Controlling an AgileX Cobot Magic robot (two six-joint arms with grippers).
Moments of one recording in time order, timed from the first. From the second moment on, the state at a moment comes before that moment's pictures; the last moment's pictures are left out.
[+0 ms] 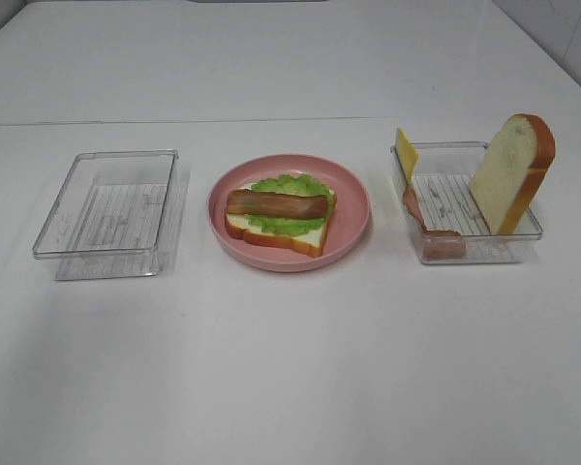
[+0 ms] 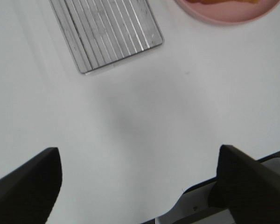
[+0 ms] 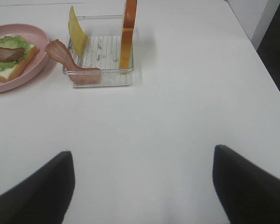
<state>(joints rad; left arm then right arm) -0.31 1.16 -1.06 -0.06 1.09 -0.01 -0.04 0.00 -0.50 -0.03 1.07 -0.01</state>
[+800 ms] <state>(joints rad) -0.31 0.21 -0.53 -0.05 0.95 0.03 -0.04 0.00 -0.50 -0.03 1.07 -0.01</state>
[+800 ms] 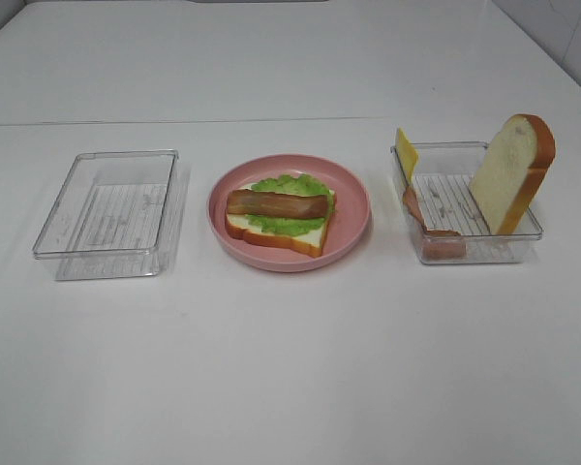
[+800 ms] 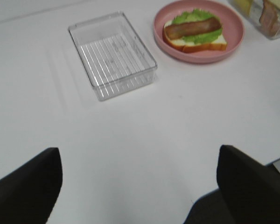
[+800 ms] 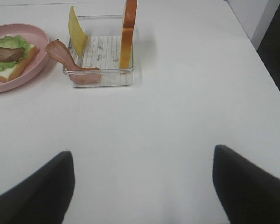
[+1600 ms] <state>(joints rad) -0.31 0.00 -0.50 -0.05 1.05 0.05 -0.04 0.34 -0.53 0.00 0.65 -0.01</state>
